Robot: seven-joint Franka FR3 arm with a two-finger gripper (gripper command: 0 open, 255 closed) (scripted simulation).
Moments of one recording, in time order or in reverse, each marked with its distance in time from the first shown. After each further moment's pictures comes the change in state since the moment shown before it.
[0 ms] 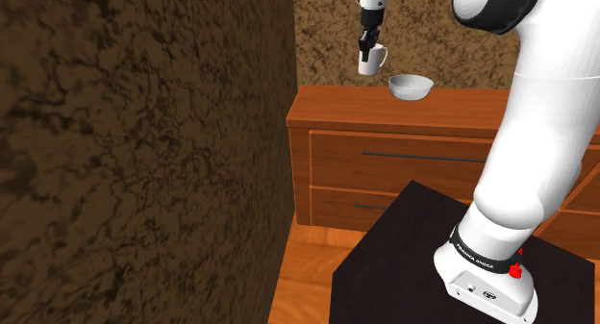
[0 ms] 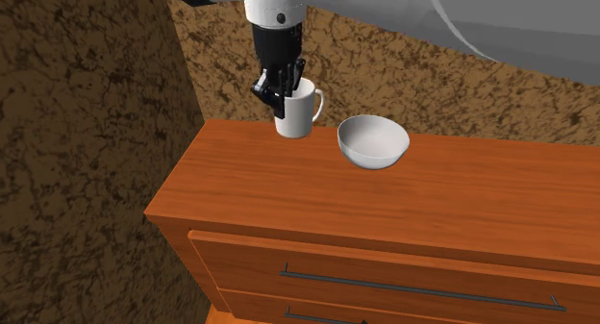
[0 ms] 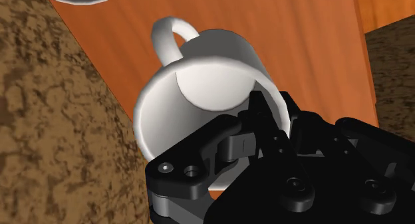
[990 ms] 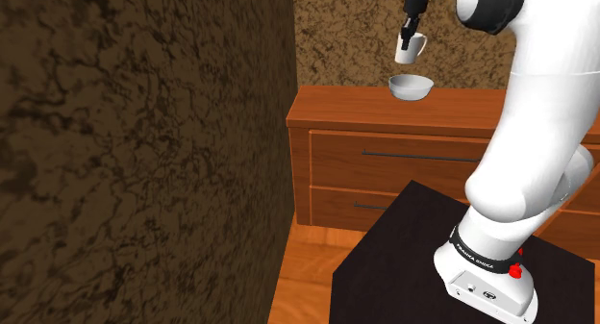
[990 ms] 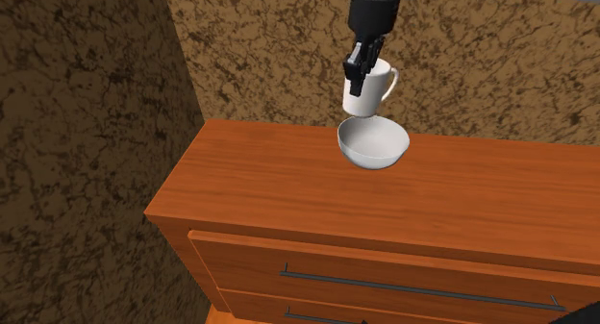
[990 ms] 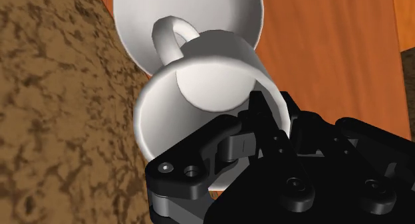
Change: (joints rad) arm -0.187 0.046 -0.096 0.120 0.062 -0.087 -0.274
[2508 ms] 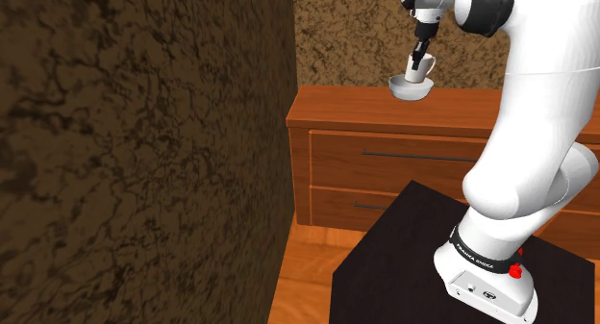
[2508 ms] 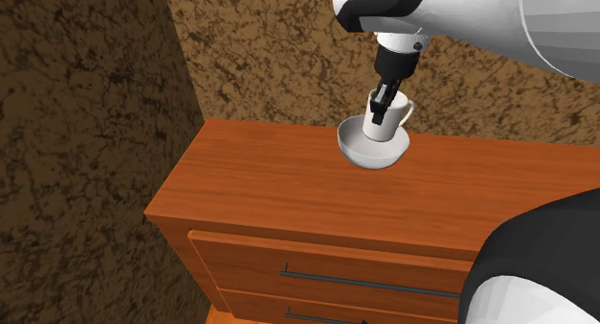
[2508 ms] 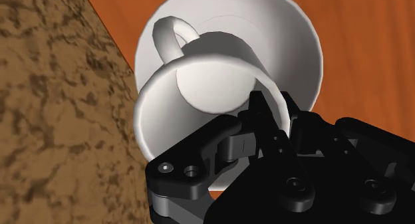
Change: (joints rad) arm -0.074 0.050 -0.025 -0.153 0.046 0.189 -0.131
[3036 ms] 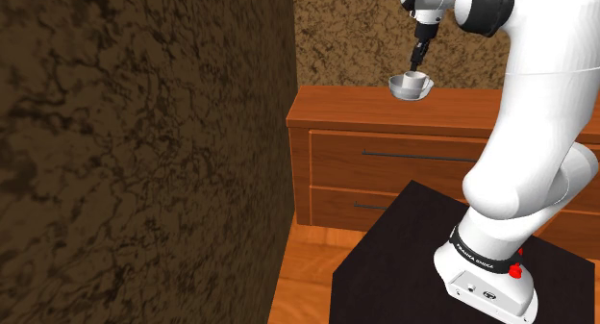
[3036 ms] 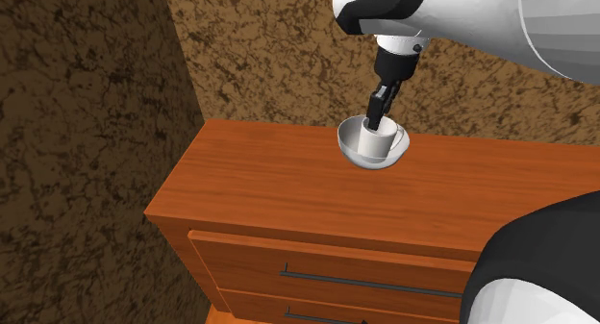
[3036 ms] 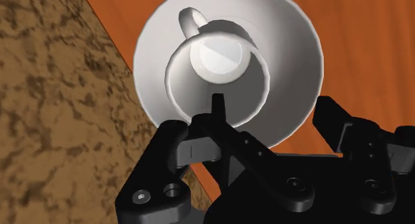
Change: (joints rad) arm 0.002 -0.002 0.000 -0.010 -0.001 0.009 0.000
